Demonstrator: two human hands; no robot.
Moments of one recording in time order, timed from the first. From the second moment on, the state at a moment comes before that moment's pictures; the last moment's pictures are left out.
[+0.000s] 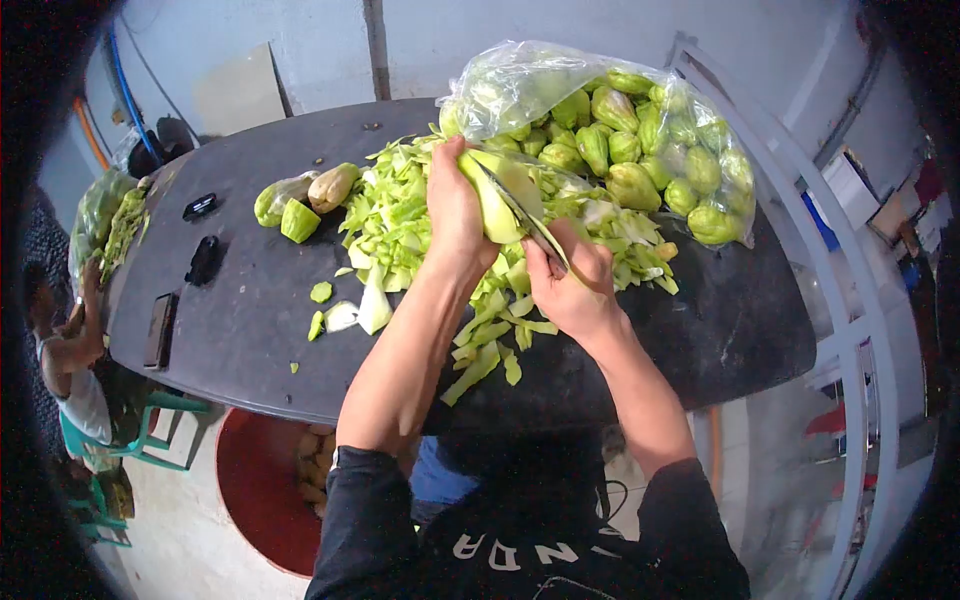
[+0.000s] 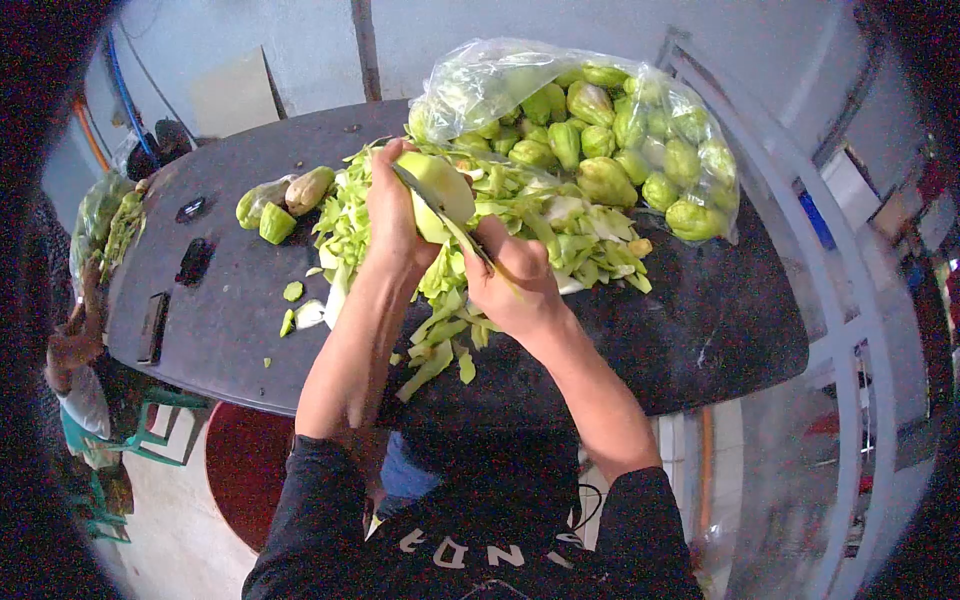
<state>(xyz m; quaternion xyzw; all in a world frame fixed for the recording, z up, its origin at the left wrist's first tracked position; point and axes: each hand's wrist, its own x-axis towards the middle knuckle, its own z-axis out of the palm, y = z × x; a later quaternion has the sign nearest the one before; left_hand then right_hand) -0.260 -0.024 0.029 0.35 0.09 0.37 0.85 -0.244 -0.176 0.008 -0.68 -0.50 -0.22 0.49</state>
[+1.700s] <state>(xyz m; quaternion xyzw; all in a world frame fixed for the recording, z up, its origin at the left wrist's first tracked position) -0.277 -0.034 0.026 0.60 -0.05 0.22 0.77 -0.210 -0.192 0.013 -0.61 -0.36 0.25 0.66</state>
